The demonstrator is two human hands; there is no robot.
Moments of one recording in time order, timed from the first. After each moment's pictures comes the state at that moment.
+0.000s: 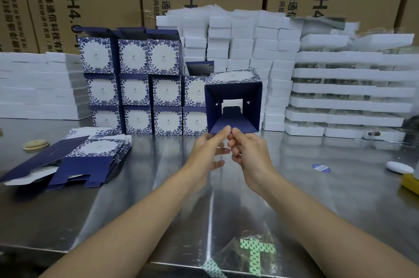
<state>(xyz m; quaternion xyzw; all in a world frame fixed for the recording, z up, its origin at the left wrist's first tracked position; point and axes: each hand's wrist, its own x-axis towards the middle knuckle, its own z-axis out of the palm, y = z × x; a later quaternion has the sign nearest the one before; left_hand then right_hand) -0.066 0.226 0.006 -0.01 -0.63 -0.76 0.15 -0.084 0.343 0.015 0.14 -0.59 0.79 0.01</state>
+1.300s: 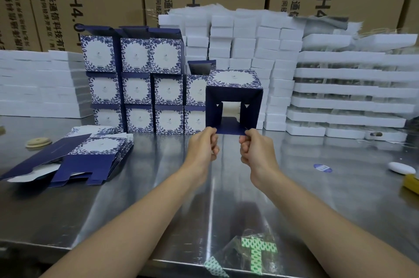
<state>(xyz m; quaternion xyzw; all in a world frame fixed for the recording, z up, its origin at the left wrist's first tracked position) -0.070 0.221 0.010 0.04 -0.62 -0.75 0.23 -0.097 0.351 0.014 0.08 -0.63 0.77 0.04</state>
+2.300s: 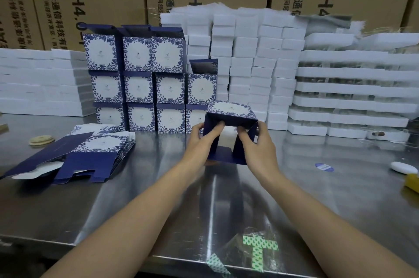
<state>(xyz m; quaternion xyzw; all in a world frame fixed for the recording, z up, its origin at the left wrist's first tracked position) -0.066 0.205 0.005 0.03 -0.65 -0.73 0.20 -0.115 0.356 -0.003 0.17 -0.73 0.63 0.20</state>
